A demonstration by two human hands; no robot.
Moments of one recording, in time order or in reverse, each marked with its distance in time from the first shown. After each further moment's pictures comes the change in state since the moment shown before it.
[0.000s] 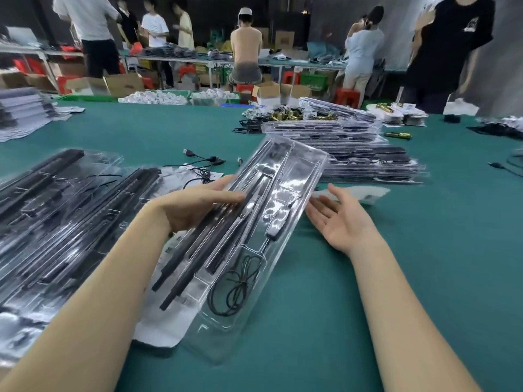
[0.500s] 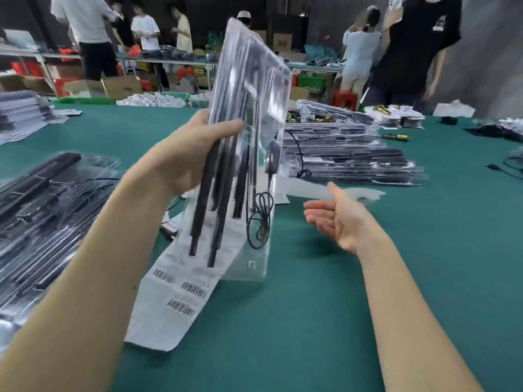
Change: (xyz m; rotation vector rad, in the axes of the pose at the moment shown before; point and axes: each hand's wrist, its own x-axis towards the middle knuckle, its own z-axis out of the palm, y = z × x) left_hand -0.026 0.086 0.023 -0.150 0.363 0.378; right_hand -0.010 -0.013 0.012 -0.541 0.076 0.017
